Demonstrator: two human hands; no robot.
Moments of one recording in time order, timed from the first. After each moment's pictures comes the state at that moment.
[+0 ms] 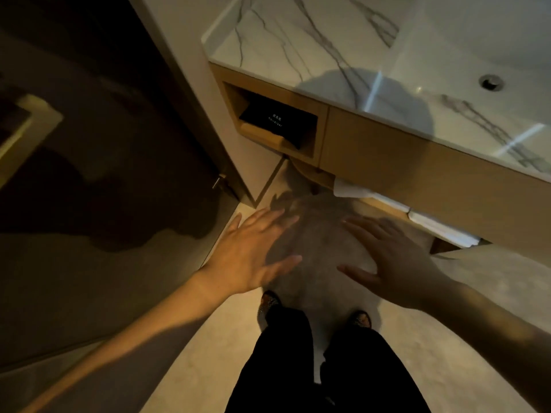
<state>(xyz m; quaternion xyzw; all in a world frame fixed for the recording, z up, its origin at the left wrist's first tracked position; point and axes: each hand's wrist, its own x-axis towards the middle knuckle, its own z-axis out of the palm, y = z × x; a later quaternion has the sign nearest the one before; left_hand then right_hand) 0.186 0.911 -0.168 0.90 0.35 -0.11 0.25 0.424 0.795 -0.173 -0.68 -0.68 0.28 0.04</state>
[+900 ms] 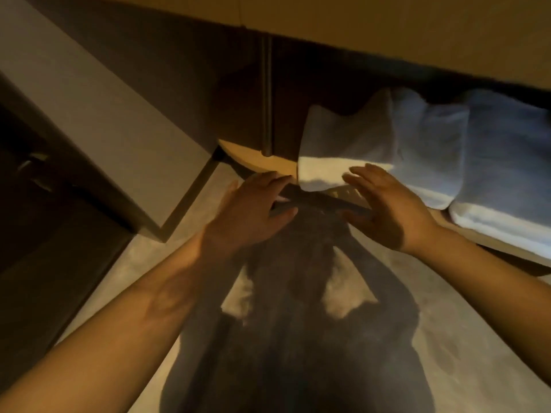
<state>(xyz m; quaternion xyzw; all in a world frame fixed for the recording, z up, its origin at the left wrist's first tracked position) 0.389 1.046 -0.682 0.94 0.31 0.04 0.13 0.591 0.907 -0.663 -0.74 -0.66 0.02 0.10</state>
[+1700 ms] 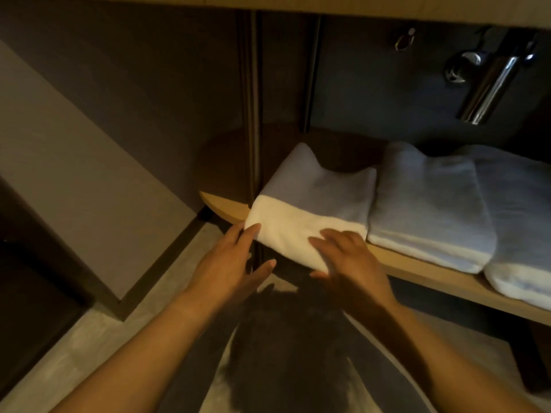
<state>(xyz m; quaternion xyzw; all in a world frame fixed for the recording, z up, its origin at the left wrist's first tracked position) 0.406 1.081 -0.760 0.89 0.39 0.12 0.18 0.591 0.965 -0.769 -0.75 -0.64 -0.08 0.12</state>
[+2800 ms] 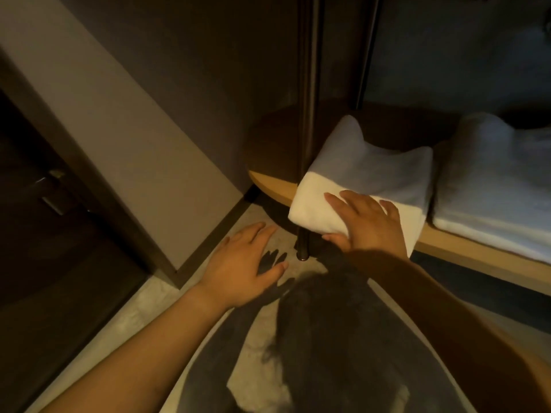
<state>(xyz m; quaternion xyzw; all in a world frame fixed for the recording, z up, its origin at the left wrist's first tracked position) 0.342 1.092 -0.789 0.91 0.39 0.05 0.10 0.570 1.026 -0.785 -0.76 -0.63 -0.03 0.14</state>
